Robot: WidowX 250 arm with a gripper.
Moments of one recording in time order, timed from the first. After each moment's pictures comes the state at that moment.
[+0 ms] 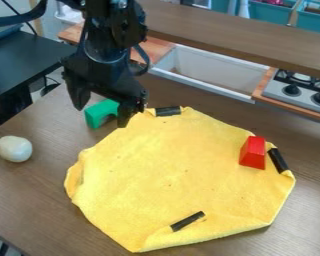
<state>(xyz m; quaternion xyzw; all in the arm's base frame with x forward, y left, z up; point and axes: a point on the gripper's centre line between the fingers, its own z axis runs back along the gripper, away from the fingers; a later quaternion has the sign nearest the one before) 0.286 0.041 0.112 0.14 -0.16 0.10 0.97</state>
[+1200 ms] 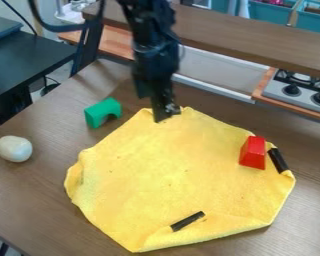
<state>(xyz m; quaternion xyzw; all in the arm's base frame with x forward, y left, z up) 0.368 0.009 0.080 0.04 -0.14 -0.29 0.94</state>
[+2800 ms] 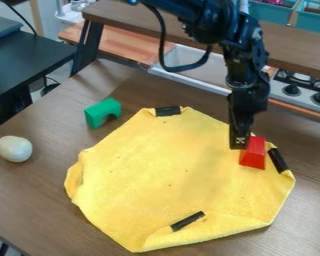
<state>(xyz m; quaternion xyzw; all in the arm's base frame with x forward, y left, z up) 0.438 -0.099 0.025 0.02 -0.14 -0.55 0.82</state>
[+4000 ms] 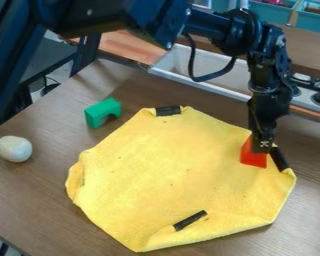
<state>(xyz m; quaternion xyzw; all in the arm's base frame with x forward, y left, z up) 0.464 -0.124 0.012 0.00 -0.14 -0.53 0.83</state>
